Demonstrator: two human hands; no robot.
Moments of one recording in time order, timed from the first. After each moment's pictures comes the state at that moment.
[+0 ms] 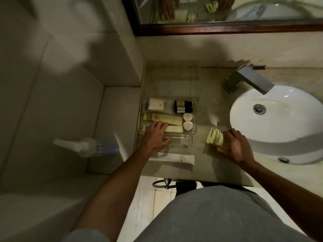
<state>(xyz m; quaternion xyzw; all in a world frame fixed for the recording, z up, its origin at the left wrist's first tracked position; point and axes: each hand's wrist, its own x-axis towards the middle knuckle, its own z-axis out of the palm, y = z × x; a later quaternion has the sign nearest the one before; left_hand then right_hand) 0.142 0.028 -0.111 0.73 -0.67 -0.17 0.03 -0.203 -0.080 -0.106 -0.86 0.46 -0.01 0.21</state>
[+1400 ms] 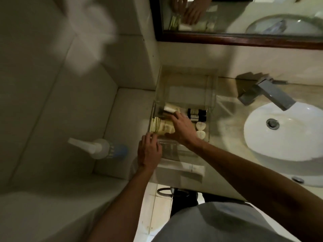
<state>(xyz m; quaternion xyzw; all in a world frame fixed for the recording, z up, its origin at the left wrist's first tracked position) 0.155 0.082 -0.102 0.87 -0.46 -0.10 0.16 0.057 -0.071 -0.070 -0.91 0.33 -0.02 0.24</state>
